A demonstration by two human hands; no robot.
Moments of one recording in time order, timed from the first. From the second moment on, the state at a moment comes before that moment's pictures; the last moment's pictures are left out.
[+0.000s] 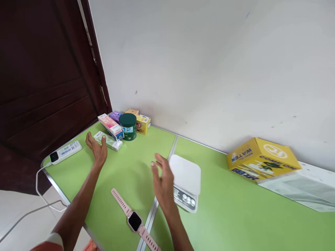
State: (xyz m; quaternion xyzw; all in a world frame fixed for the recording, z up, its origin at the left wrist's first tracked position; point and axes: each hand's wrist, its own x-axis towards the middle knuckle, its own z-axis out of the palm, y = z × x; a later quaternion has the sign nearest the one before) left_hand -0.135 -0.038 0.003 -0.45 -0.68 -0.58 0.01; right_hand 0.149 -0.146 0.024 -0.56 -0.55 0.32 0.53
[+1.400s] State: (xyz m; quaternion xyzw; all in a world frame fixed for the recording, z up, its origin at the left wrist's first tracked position) left_hand 0.065 -0.094 -0.010 -0.68 -0.45 -0.45 -0.36; right_hand 0.303 -0.184 -0.027 -0.59 -0.42 0.31 0.62
